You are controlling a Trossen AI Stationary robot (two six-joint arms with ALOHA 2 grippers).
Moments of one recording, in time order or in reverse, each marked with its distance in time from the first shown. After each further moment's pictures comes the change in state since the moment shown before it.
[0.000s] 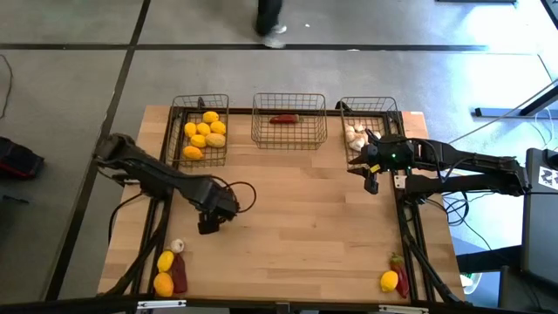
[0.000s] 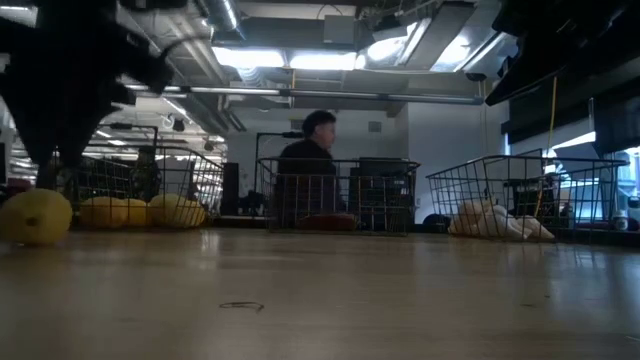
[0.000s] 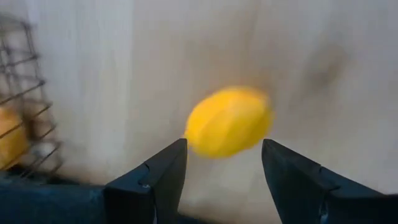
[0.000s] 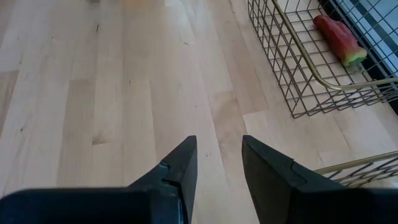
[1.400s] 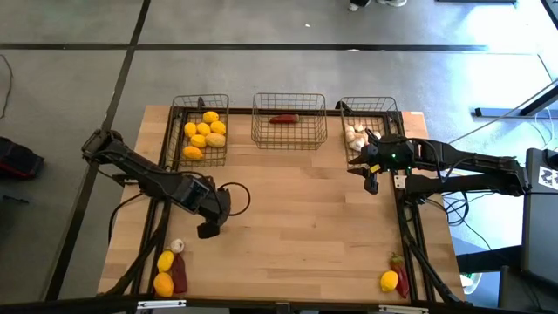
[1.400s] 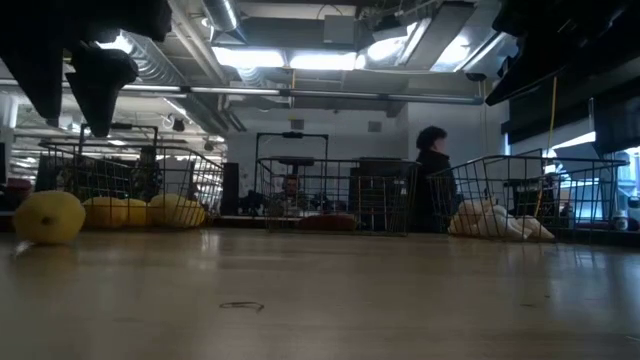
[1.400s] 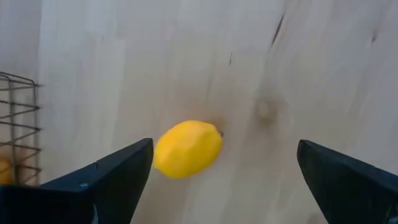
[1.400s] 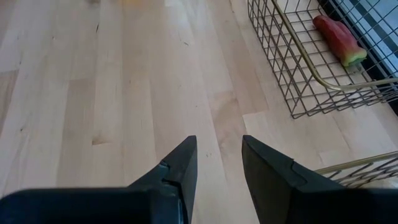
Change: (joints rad) left arm -0.084 -0.142 -0.001 0.127 -0.080 -0.059; right arm -0.001 0.000 0.000 0.001 0.000 -0.001
